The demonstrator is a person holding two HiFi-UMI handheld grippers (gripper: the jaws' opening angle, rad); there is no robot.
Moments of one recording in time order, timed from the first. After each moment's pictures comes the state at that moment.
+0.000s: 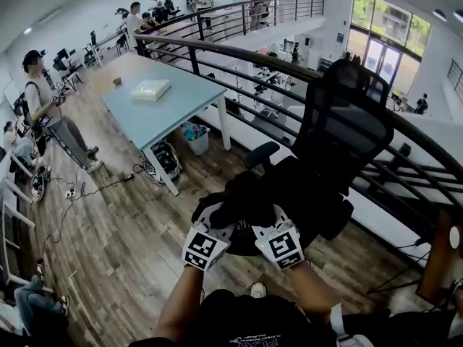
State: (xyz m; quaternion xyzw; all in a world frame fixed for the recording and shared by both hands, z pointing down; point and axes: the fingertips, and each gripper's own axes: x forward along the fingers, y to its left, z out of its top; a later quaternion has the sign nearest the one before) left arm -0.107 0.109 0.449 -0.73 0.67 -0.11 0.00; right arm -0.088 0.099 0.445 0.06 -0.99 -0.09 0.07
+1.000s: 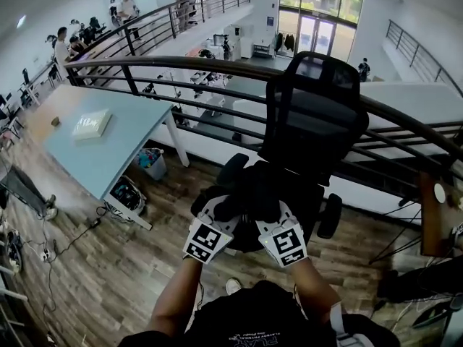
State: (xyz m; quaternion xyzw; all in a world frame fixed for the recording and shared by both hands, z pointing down) left arm -0.167 -0.051 0.446 -0.85 0.51 -0.13 0.02; right arm -0.147 -0.053 0.442 0.25 -0.96 -0.07 0.09
